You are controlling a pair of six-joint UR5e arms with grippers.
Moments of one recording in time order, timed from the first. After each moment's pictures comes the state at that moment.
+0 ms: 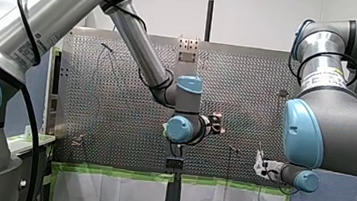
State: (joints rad) left arm -0.96 -2.19 -1.83 -2.25 -1.94 -1.87; right arm 1.53 -0.66 1.88 -1.09 0.90 1.58
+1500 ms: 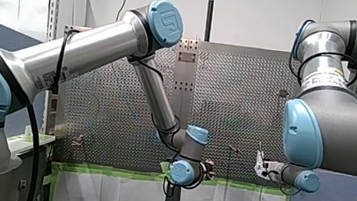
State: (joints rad) left arm -0.90 -2.58 -1.57 -2.36 -1.95 -1.88; right arm 1.53 -0.66 1.88 -1.07 0.91 1.56
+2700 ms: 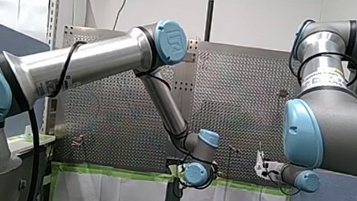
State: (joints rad) left arm -0.90 -2.70 -1.33 -2.49 -2.02 -1.93; right arm 1.53 -0.66 1.88 -1.07 0.91 1.56
